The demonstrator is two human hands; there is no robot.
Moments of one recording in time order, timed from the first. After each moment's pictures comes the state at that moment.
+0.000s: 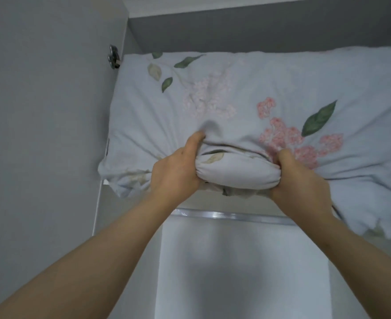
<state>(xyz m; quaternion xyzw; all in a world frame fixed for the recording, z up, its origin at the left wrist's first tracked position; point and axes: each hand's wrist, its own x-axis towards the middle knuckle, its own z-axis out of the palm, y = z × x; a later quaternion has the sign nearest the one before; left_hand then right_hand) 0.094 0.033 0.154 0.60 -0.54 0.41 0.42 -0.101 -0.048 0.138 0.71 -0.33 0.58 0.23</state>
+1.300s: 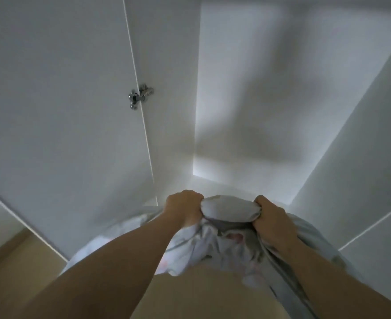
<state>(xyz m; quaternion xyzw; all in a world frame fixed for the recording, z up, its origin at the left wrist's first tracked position) -0.002 0.165 -0.299 0.83 -0.55 -0.08 0.04 -0.189 0.066 -0.302 0.86 -0.44 0.13 -0.22</state>
